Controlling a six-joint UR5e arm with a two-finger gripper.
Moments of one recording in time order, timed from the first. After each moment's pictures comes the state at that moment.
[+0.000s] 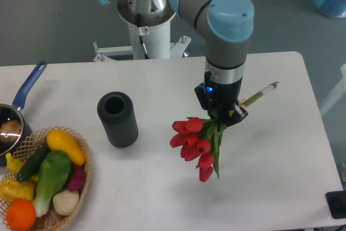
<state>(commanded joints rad) 2.52 -1.84 -1.46 -1.18 1.47 1.31</state>
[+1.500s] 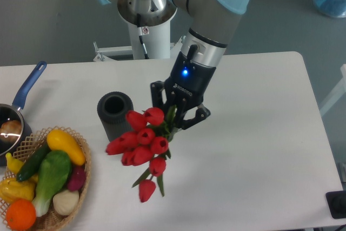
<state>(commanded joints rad) 2.51 -1.77 -1.58 -0.96 0.80 0.92</state>
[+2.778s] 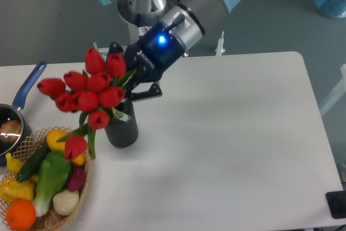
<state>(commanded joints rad) 2.59 -1.65 -1.75 -0.91 0.19 0.86</state>
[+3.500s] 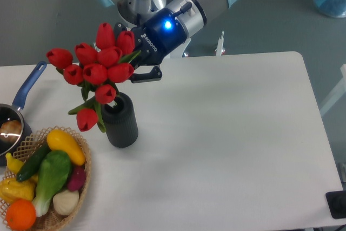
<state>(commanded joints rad) 2.62 -1.61 -1.91 -0.90 0.17 0.90</state>
